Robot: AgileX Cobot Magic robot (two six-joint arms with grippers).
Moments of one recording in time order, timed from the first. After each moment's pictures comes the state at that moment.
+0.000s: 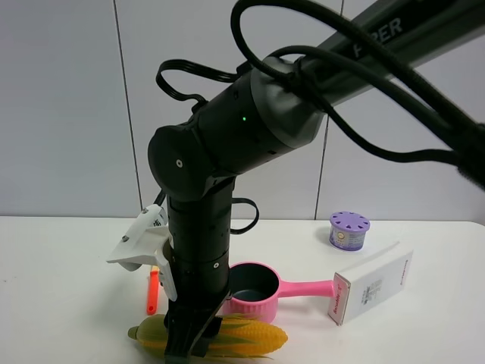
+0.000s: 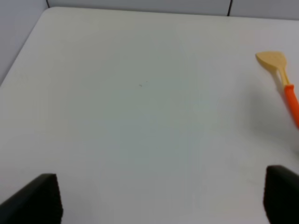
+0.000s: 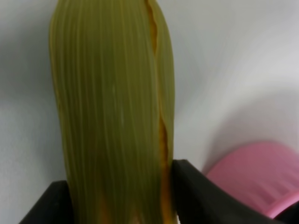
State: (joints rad) left arm 0.15 -0.01 -0.51 -0.05 1.05 0.00; right arm 0.96 2.17 -1.53 -0.12 0.86 -0.49
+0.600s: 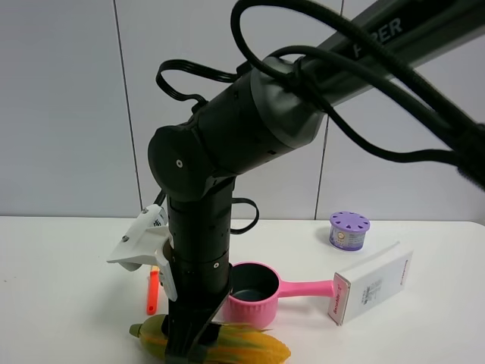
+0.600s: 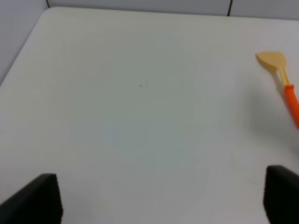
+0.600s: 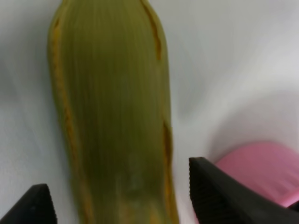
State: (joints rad) left arm 0.15 -0.01 -0.51 -0.05 1.05 0.00; right arm 0.96 2.17 -1.53 -0.12 0.86 -0.49
